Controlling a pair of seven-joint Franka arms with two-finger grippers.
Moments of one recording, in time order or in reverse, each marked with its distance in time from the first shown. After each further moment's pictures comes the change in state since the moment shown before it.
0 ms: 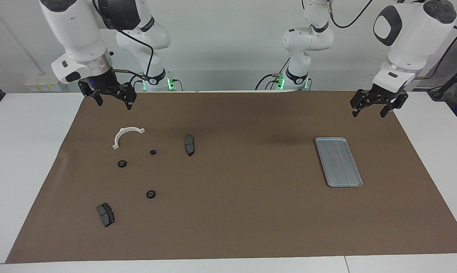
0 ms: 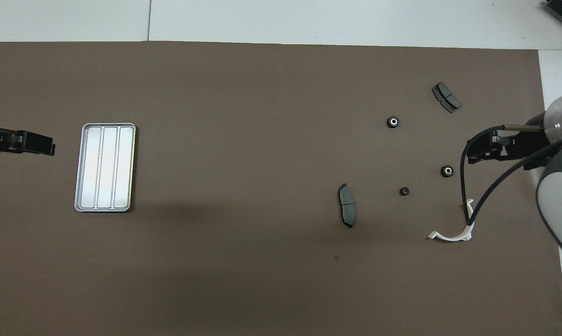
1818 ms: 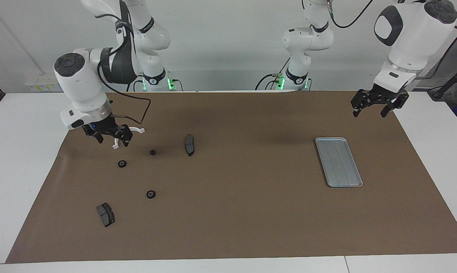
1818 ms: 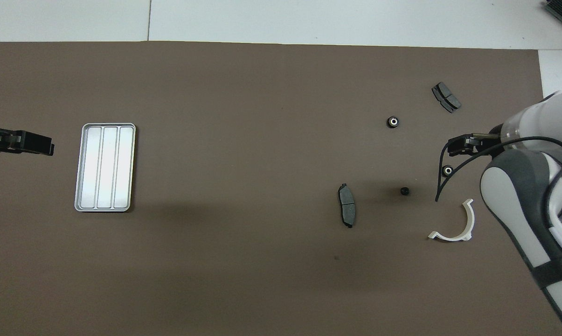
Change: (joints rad) left arm 0.001 0.000 0.002 0.000 0.000 0.000 0.000; right arm -0.105 0.087 -0.009 -0.367 0.000 0.541 -0.071
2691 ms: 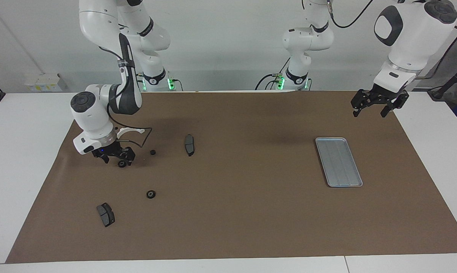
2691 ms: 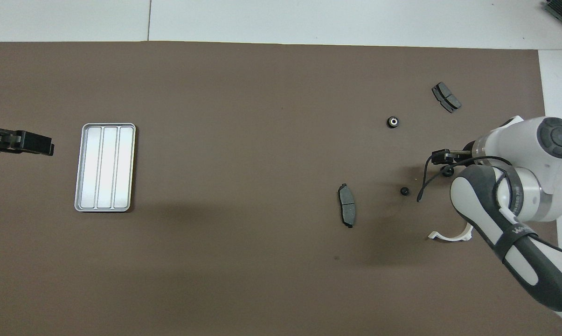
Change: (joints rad) left arm 0.000 0.000 0.000 0.000 0.000 0.000 0.000; right arm -0.050 0.135 0.000 -0.142 0.000 0.316 -0.072
